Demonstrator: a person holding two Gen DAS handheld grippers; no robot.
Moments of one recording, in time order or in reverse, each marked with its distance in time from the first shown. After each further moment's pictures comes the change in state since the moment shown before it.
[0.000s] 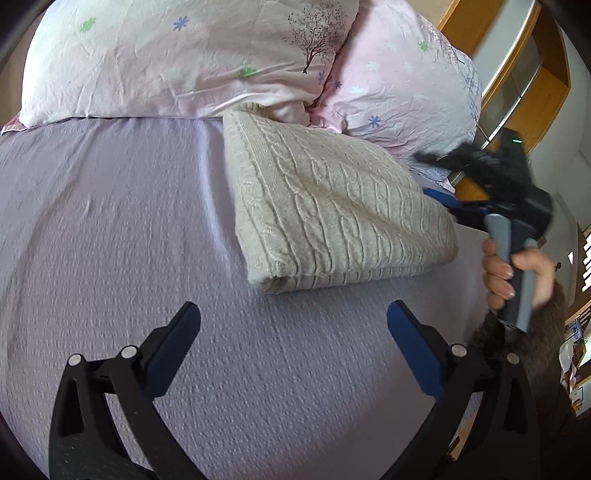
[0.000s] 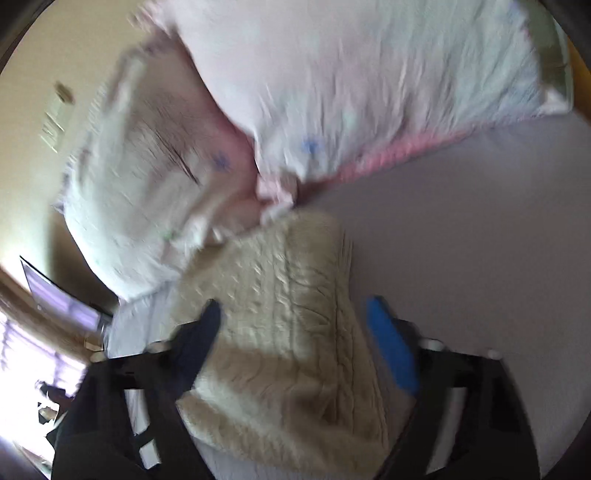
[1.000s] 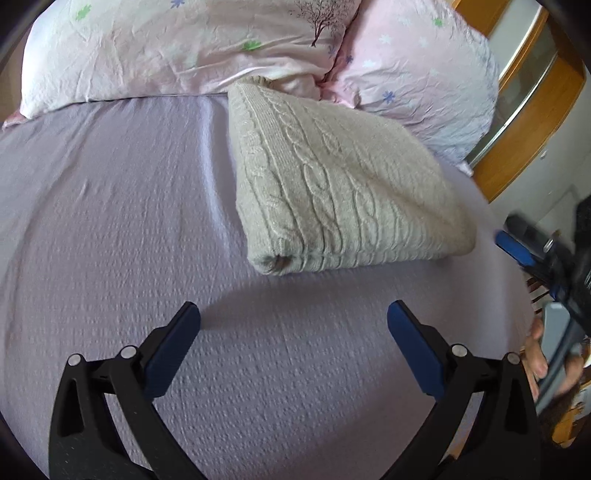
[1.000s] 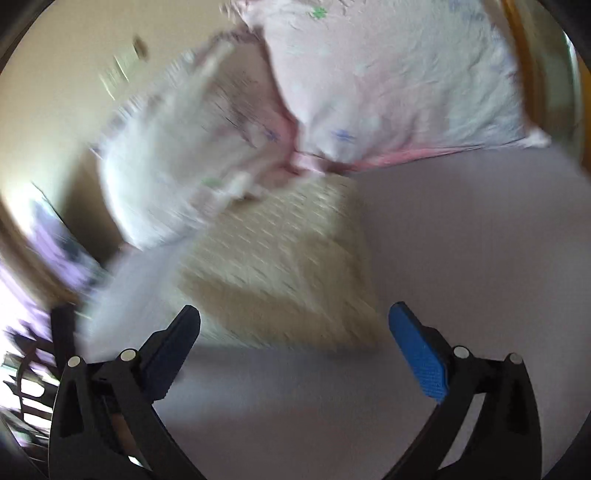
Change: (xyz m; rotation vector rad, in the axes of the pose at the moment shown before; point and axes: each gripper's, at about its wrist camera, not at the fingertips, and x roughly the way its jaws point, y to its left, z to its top) left arm 0.015 -0.006 0.002 0.002 0.097 0.090; right arm -0.080 0.039 -0.109 -0.262 -0.138 -0.226
